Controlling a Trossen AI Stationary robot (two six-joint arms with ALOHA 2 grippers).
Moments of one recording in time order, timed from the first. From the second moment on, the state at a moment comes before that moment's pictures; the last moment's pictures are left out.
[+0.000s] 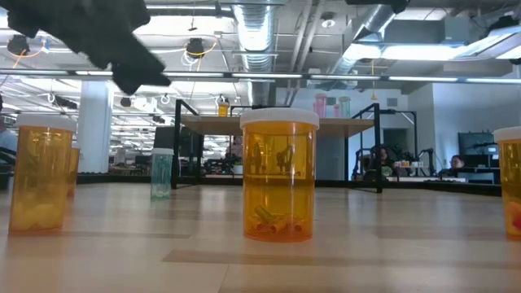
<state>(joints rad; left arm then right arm) -0.15 0.84 0.44 -0.08 -0.14 -0.28 0.38 1.07 0.91 -0.24 0.58 0.16</state>
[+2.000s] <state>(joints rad) -0.19 1.32 0.50 -0.01 -0.24 -0.30 0.39 1.12 0.91 -0.22 0.58 0.18</state>
